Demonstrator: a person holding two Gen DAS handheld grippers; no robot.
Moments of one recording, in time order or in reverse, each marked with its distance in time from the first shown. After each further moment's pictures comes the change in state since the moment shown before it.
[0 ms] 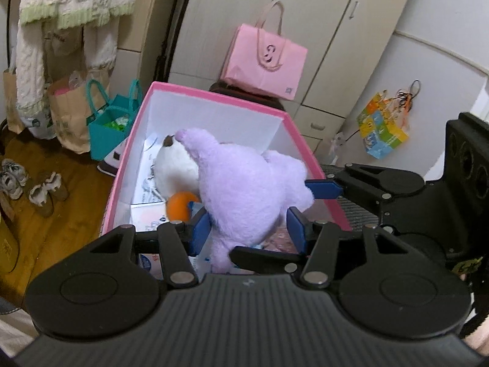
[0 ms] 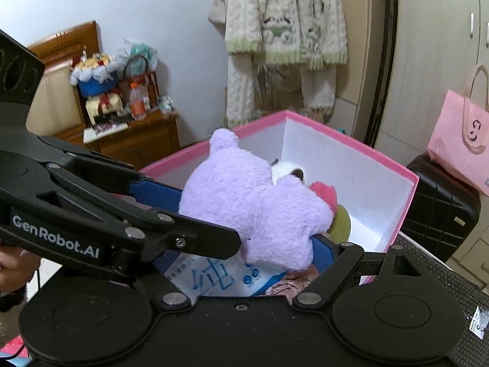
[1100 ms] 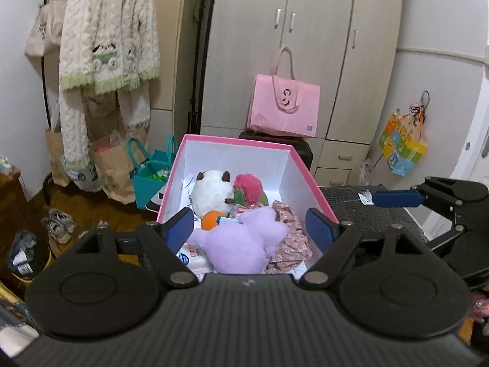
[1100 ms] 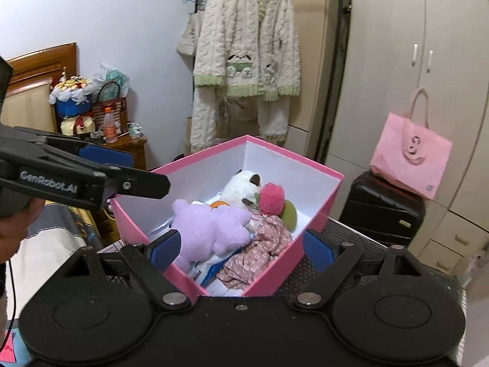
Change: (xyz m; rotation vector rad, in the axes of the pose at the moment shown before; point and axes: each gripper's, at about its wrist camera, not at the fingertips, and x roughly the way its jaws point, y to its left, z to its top) left arm -0.083 -0.050 -0.035 0.133 -0.205 0.170; right arm -0.106 0.030 -0.042 0.026 -0.143 -0.201
